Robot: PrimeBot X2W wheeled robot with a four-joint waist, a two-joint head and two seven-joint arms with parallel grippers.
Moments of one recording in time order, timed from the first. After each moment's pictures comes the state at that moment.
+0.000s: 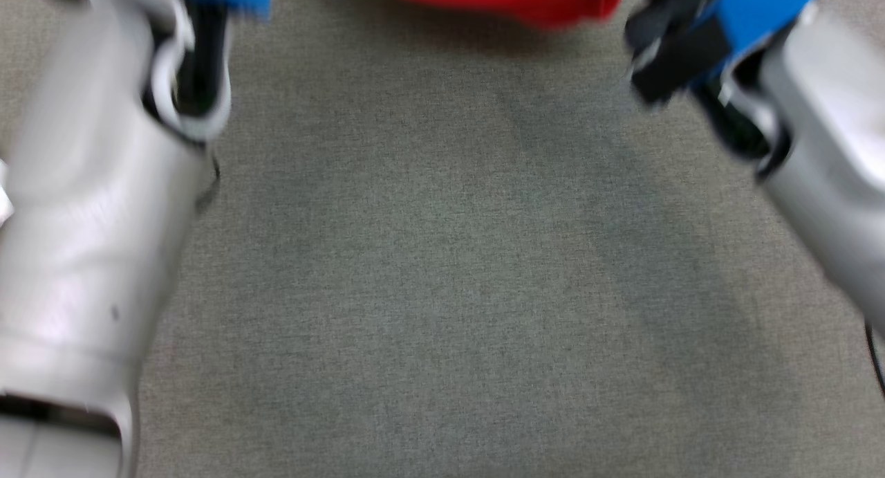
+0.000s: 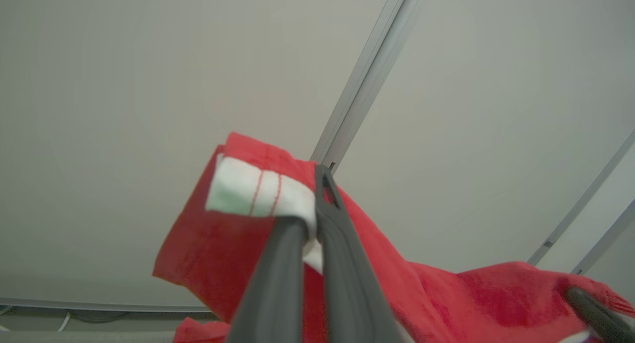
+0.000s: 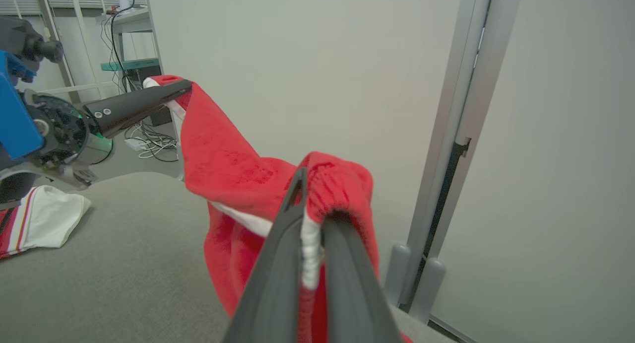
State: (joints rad) left arm -1.18 0.23 -0.50 0.68 -0.94 -0.13 -0.25; right arm -1.24 -0.41 0.82 0.51 0.78 0.13 -0.26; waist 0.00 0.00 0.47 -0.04
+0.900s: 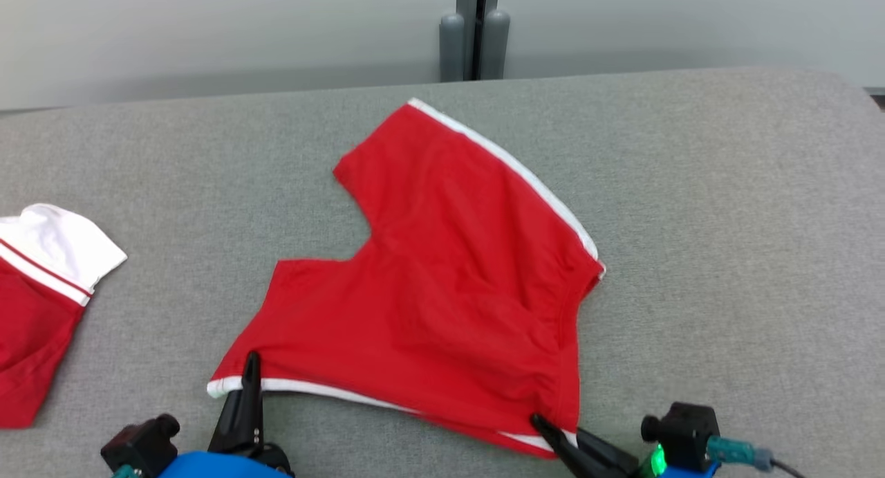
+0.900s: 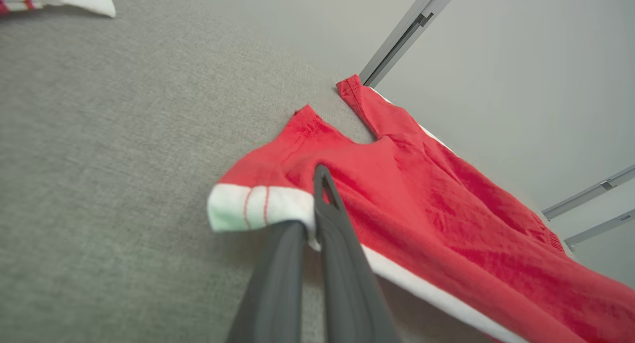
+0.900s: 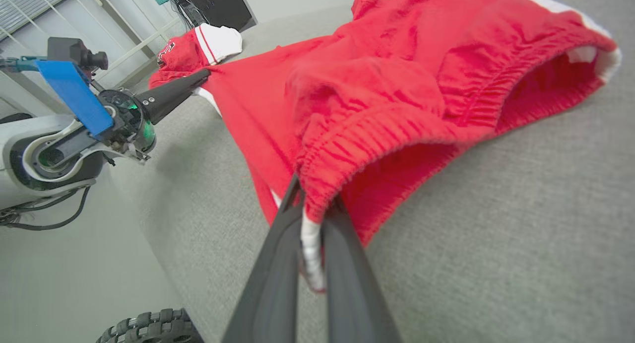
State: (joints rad) left arm -0.02 0.17 -0.21 0.34 -0.74 -0.12 -0.26; right arm -0.25 -0.49 0.89 0.18 0.77 0.13 -0.26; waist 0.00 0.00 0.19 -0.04
